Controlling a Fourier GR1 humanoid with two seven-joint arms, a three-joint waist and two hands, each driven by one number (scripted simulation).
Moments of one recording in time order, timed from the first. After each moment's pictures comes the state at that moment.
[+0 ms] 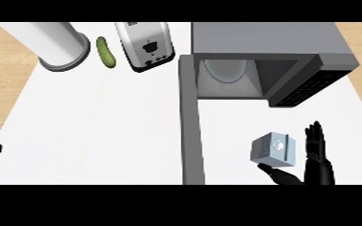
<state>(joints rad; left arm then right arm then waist) 0.50 0.01 0.23 -2.32 0.34 -0.33 -0.03 0.17 -0.11 -0.05 -1.25 -0.09 -0.25 -0.66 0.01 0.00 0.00</state>
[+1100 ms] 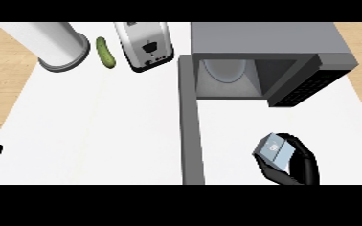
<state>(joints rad) 0.50 0.01 0.25 -2.30 0.37 -0.35 -0.02 0.05 -0.10 -0.06 -1.03 -0.11 -0.02 -0.90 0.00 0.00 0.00</state>
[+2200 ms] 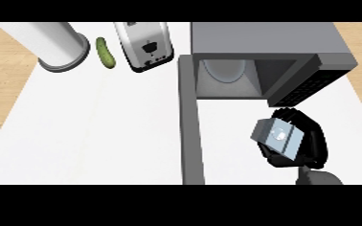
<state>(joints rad) 0.51 0.01 0.31 -2.27 0.43 -0.41 -0.02 -0.05 -0.16 -0.03 -1.24 -0.17 0.15 -0.72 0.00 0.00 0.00</state>
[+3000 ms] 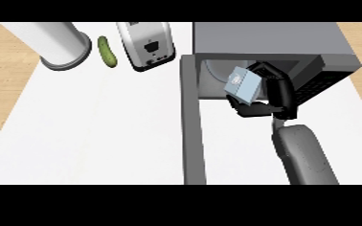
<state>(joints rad) 0.48 0.01 0.33 -2.24 0.44 -0.42 -0.01 -0.38 -0.10 0.00 -1.20 0.02 -0.11 -0.43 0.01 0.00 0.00</state>
